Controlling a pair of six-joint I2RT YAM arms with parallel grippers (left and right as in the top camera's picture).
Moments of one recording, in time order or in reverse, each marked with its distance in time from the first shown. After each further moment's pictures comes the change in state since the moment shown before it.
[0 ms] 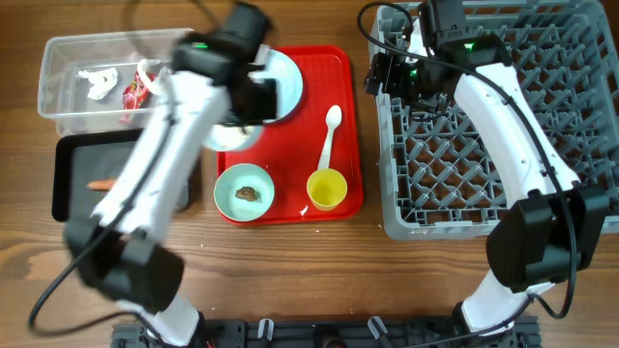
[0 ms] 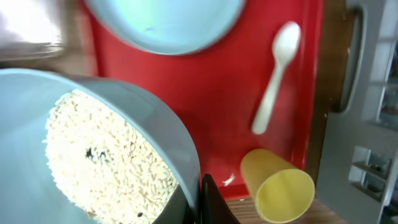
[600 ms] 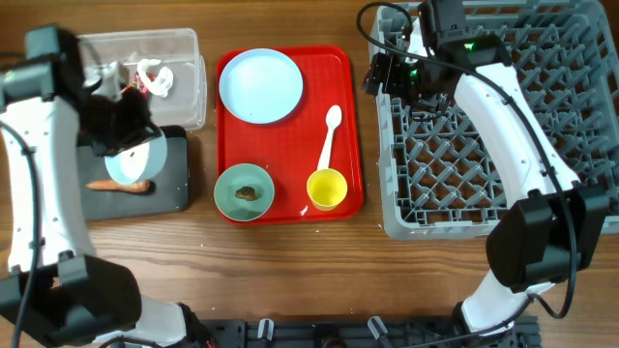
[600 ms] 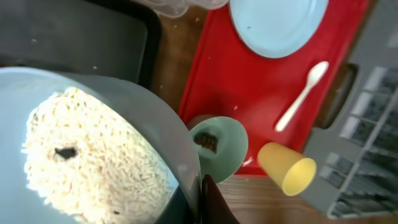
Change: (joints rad) left arm 0.601 -0.122 -0.156 -0.095 0.338 0.246; right arm 0.000 0.000 0.000 0.000 0.000 -0.010
